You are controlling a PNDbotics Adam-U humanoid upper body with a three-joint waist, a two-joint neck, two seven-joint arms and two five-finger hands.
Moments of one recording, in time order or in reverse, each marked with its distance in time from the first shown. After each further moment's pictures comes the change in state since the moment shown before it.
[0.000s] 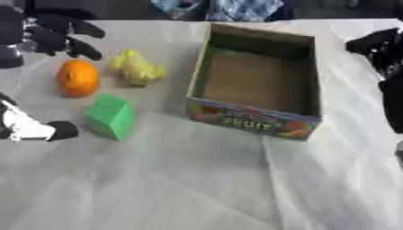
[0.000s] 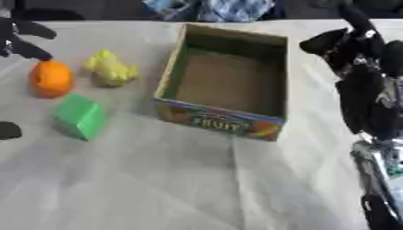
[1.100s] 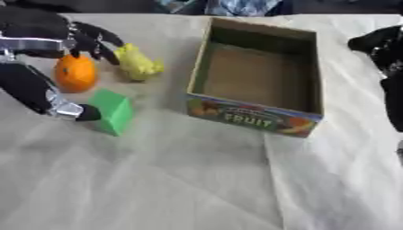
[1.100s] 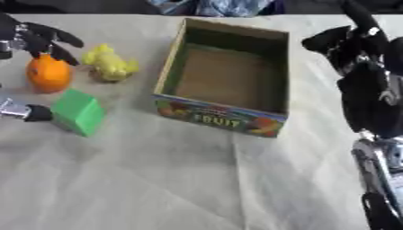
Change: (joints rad) left arm -0.149 -0.115 -0.118 0.290 -0.052 -0.068 -0.086; right arm -0.006 0.007 0.000 0.000 -0.008 -0.001 0.009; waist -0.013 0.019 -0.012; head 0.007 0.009
